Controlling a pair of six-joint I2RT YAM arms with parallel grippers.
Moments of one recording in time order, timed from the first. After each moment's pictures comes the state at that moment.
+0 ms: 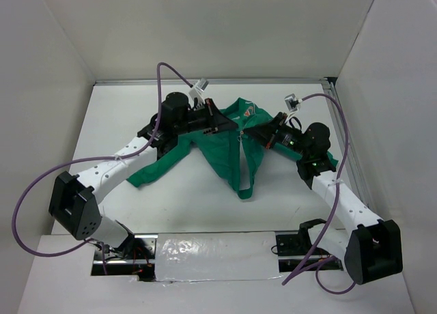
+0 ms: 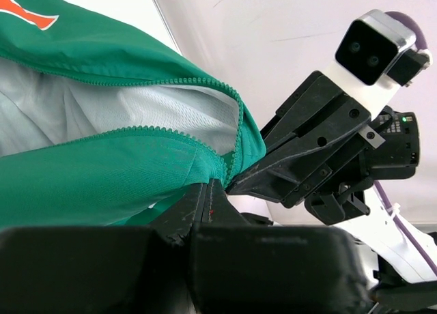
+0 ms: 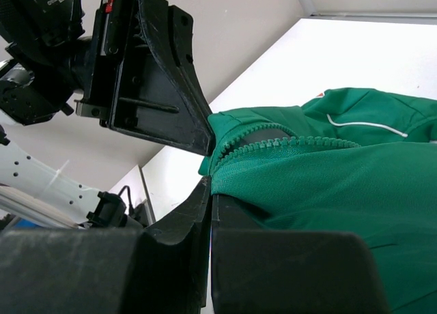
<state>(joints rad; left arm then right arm) -0.61 1.47 1.23 0.06 0.46 -0.92 0.22 1.05 0.64 0.58 -0.78 0.70</state>
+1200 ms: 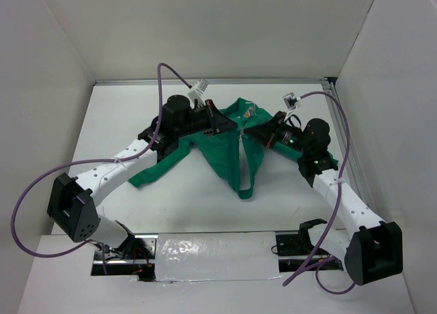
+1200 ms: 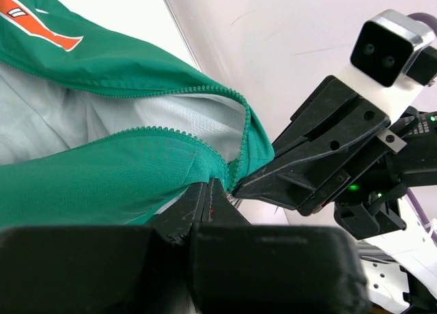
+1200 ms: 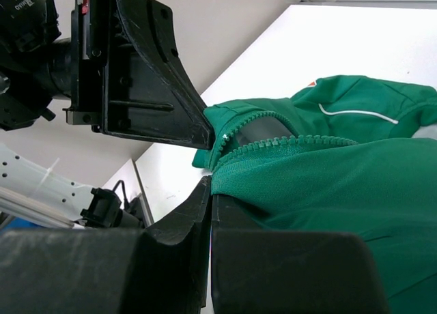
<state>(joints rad) -0.64 1.45 1.21 0.06 0.35 -0.86 0.22 1.04 0.68 0.45 -0.78 0.65</state>
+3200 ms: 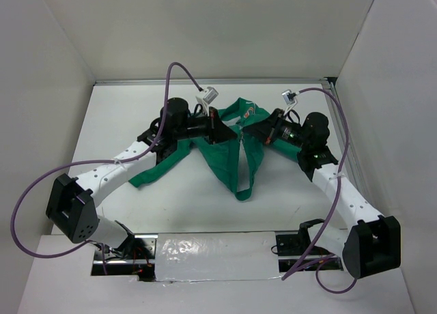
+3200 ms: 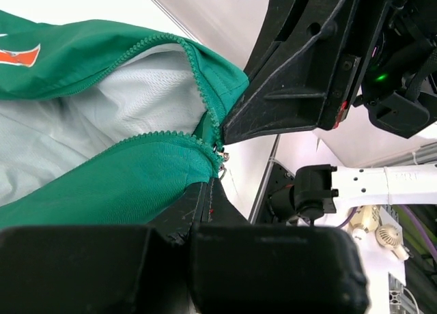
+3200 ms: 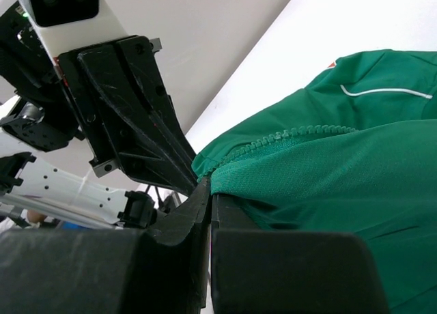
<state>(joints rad) -0.63 1.45 1.16 0.09 0.58 -0.52 0.20 1.09 0.75 0.39 -0.81 0.77</state>
